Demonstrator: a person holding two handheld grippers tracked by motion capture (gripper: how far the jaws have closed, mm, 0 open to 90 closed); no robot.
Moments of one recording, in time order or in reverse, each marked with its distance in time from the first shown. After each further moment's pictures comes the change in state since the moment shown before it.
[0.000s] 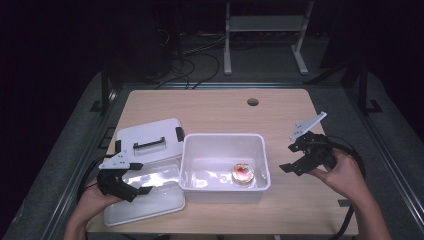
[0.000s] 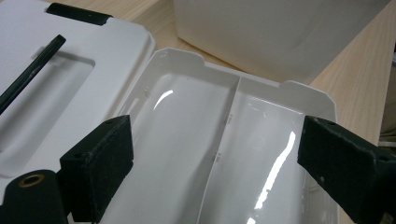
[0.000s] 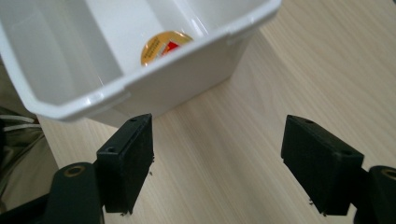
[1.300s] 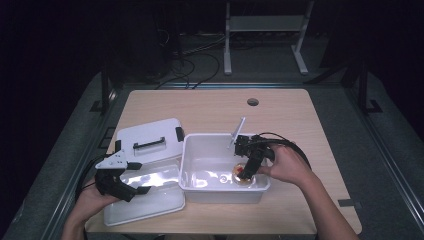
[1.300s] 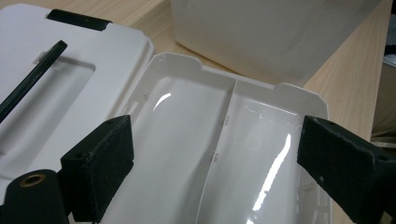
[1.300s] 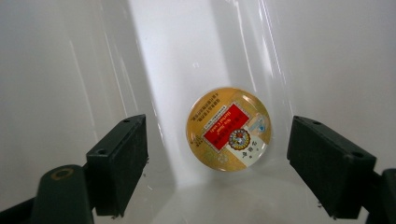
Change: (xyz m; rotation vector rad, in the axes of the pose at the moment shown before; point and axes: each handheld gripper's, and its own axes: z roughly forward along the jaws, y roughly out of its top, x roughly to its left) left arm 0.001 0.000 -0.006 -0.016 -0.014 0.008; right arm 0.047 0.099 0.094 0.260 0.111 -0.263
